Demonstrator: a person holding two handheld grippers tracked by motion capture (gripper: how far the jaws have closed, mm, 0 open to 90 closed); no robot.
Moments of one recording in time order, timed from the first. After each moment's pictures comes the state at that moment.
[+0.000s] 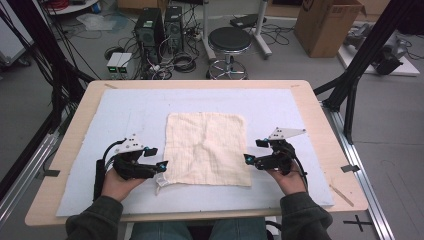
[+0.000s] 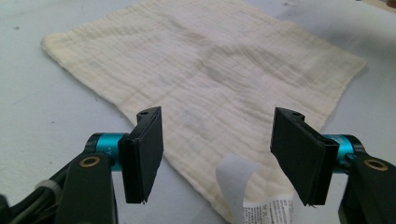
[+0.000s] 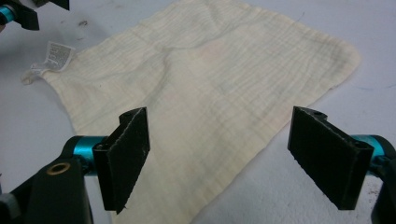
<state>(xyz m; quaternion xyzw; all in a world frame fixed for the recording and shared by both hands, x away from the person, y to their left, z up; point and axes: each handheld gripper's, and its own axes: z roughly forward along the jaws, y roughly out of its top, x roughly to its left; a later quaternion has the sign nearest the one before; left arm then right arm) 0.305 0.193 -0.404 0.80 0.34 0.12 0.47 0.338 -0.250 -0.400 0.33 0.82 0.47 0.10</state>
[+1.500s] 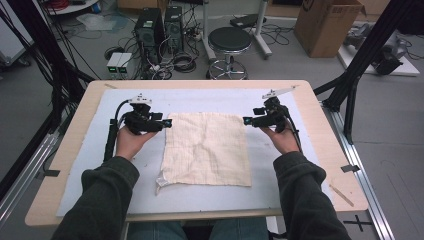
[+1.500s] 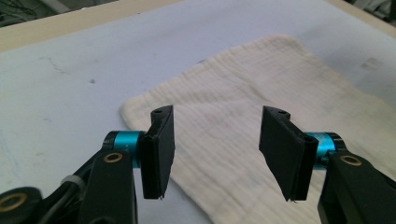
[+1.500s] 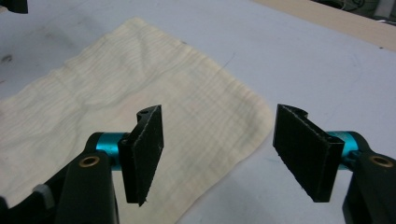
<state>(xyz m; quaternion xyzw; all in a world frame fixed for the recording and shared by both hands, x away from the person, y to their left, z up) 0.425 0.185 -0.373 0.78 0.41 0.15 0.45 0.452 -0.244 -0.362 0.36 0.82 0.42 0.11</state>
